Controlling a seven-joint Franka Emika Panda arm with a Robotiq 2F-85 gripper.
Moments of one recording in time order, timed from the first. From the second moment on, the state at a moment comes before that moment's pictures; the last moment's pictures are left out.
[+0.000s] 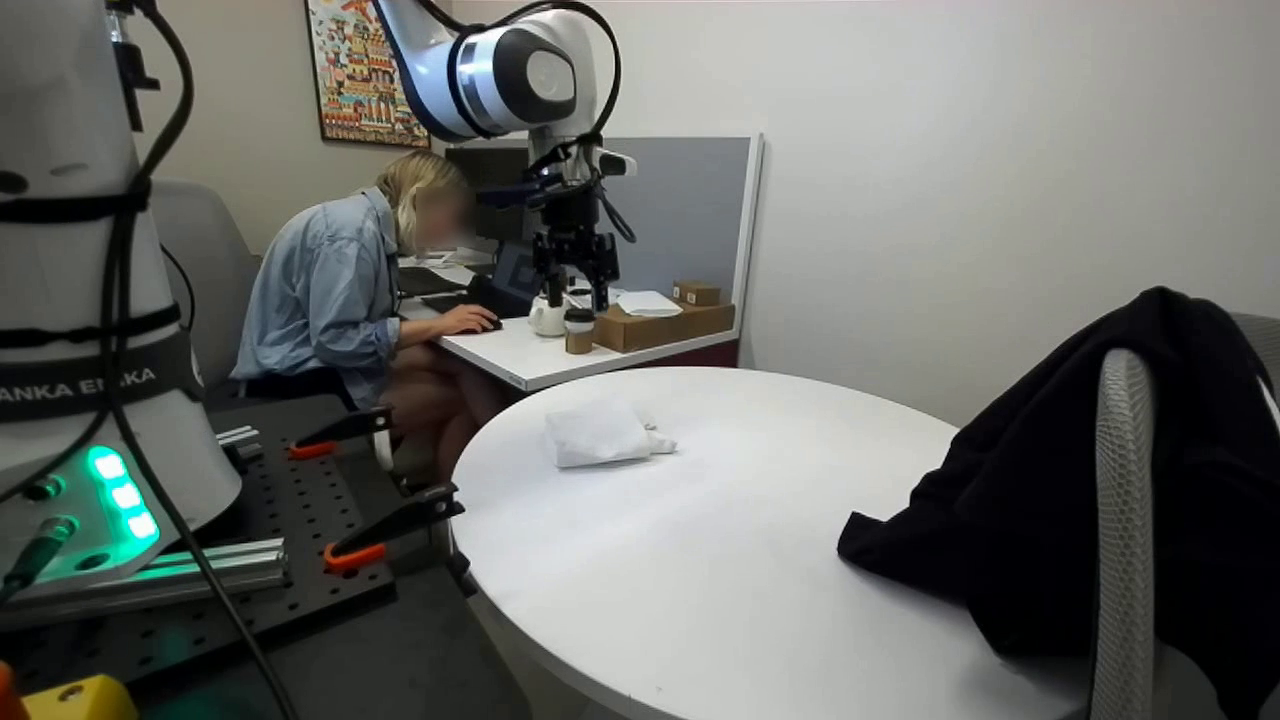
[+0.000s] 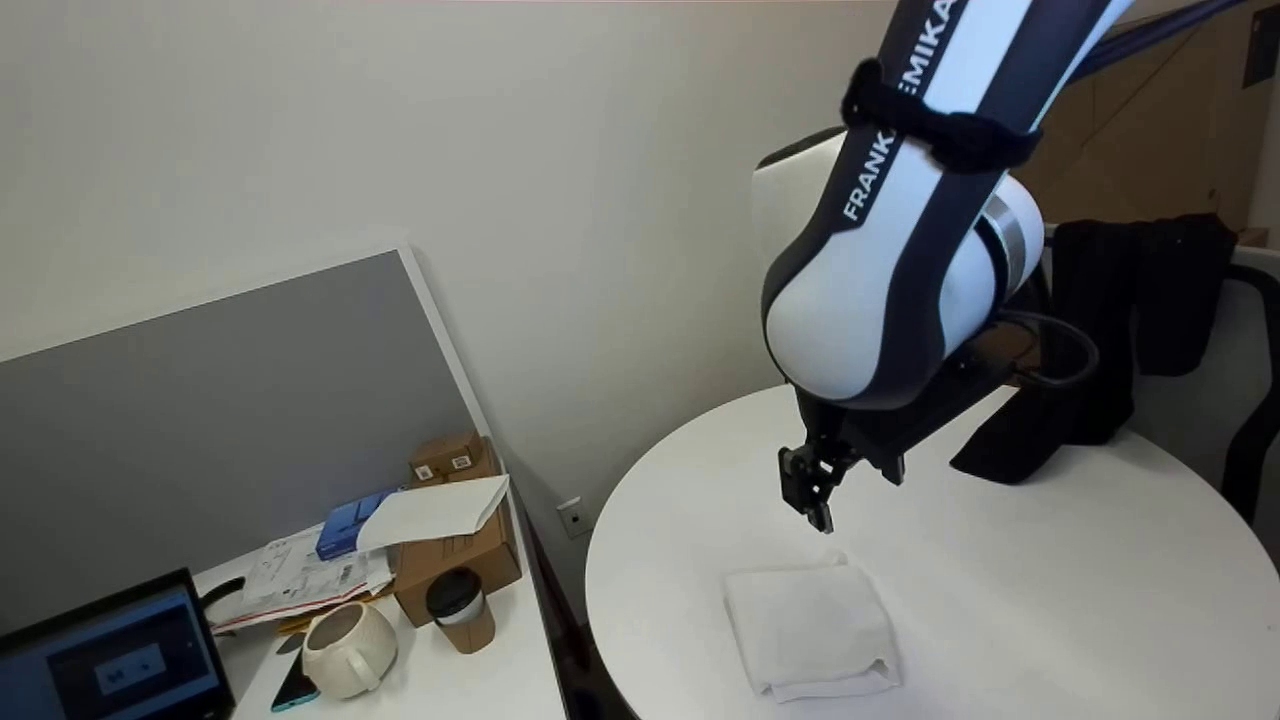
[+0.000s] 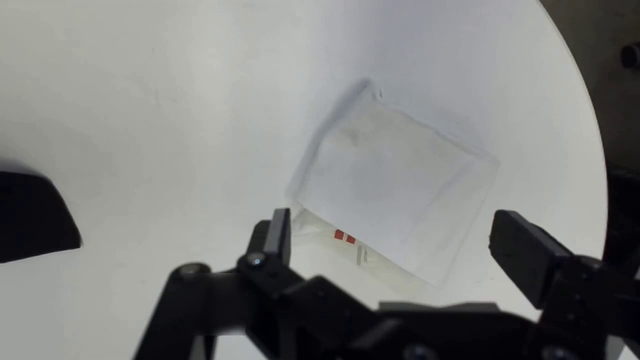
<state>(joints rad) 0.04 0.05 0.13 -2.55 -0.22 2.66 0.21</state>
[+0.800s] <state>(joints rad) 0.16 0.48 0.01 -2.26 -0.29 2.74 0.25</state>
